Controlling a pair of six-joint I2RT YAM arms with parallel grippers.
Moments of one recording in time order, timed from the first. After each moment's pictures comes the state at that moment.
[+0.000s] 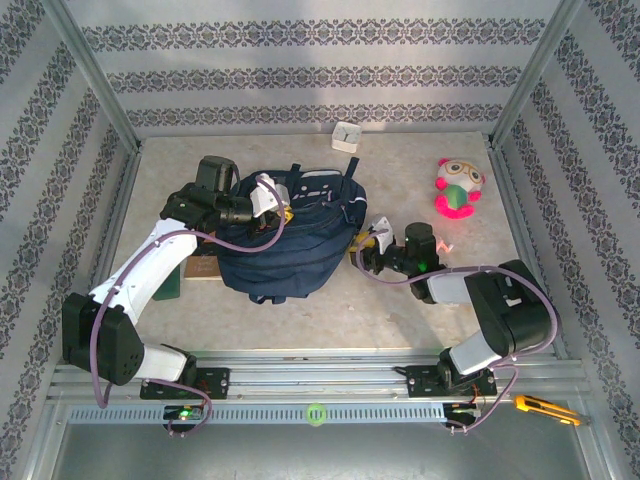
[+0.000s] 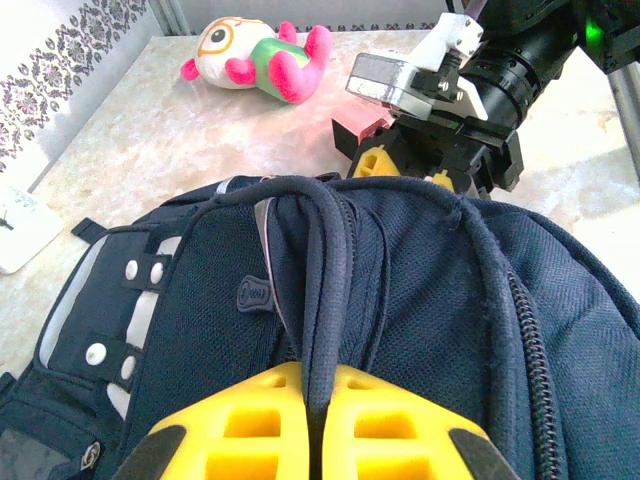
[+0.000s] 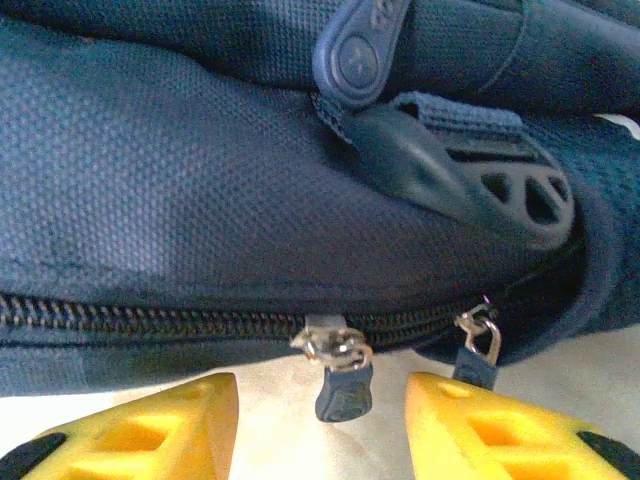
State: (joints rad) left arm -0.30 1.38 1.17 -0.48 0.77 0.72; right arm 0.31 1.54 0.42 0.72 -0.66 -0.05
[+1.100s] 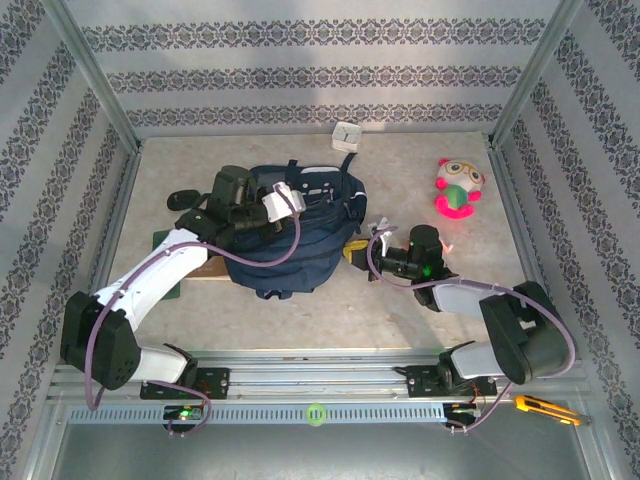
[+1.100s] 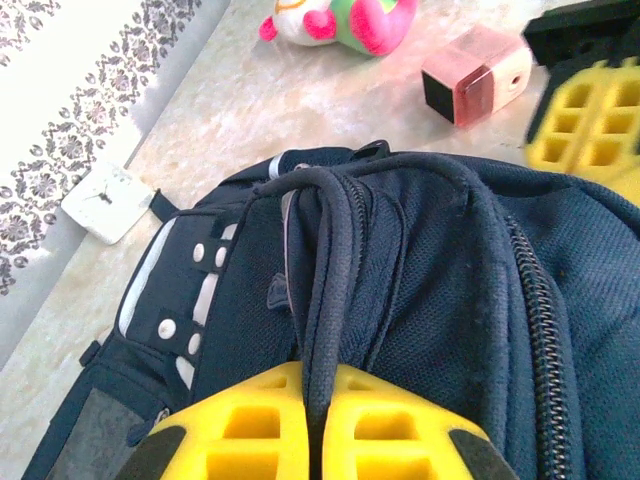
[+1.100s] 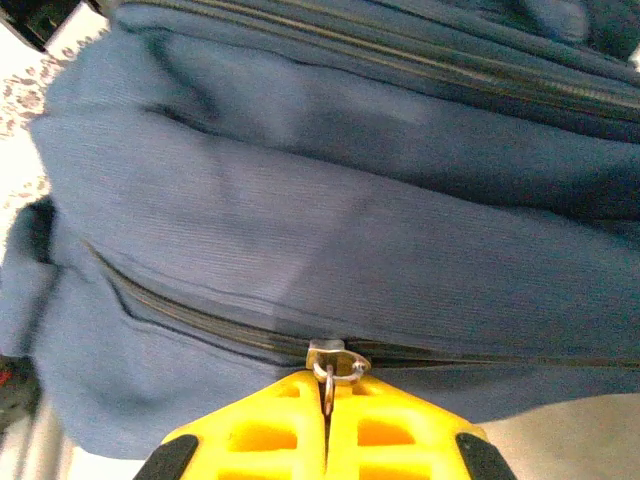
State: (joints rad) left arm -0.44 1.37 1.08 -0.29 0.41 0.68; right arm 0.36 1.36 0.38 0.71 -0.83 0.21
